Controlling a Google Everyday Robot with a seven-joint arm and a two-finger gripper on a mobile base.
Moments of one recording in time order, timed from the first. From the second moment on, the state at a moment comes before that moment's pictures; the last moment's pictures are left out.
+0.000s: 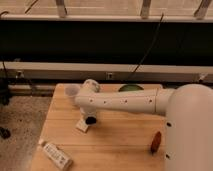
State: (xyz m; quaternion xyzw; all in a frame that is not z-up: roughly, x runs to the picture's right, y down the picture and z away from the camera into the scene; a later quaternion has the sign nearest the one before) arm -0.082 0.163 0.818 -0.16 -0.23 -0.71 0.64
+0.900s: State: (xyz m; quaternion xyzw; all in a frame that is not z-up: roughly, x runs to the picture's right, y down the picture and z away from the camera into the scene) arm -0.081 0.161 0.820 -0.15 -0.23 -0.72 0.64
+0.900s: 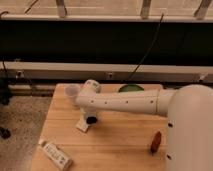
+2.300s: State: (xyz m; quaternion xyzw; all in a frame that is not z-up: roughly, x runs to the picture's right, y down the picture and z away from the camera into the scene) arm -0.080 0.159 0.824 -0.13 -0.23 -0.73 0.63
